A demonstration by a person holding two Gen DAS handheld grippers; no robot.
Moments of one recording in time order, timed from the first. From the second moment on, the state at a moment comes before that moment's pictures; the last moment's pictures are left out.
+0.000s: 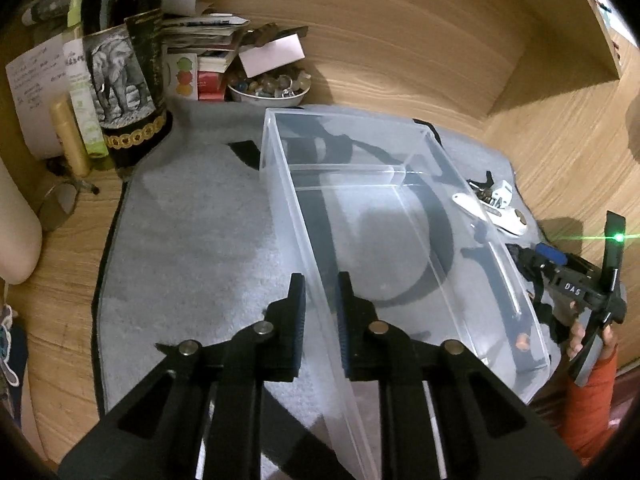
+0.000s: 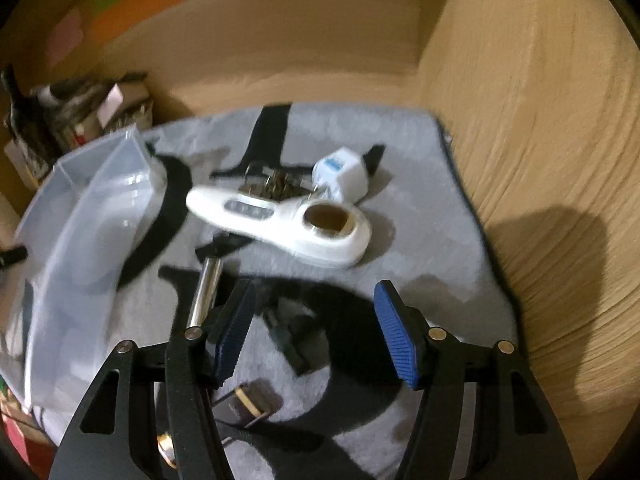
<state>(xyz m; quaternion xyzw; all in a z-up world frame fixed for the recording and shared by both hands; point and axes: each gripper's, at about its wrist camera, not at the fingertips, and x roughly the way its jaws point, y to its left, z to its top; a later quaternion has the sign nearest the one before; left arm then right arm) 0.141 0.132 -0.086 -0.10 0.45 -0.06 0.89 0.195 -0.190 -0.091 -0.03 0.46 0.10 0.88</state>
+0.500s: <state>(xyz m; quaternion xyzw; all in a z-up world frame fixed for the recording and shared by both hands) 0.141 0.131 -0.086 -0.08 0.44 -0.07 0.89 0.185 -0.179 -0.100 -0.07 0.47 0.11 0.87</state>
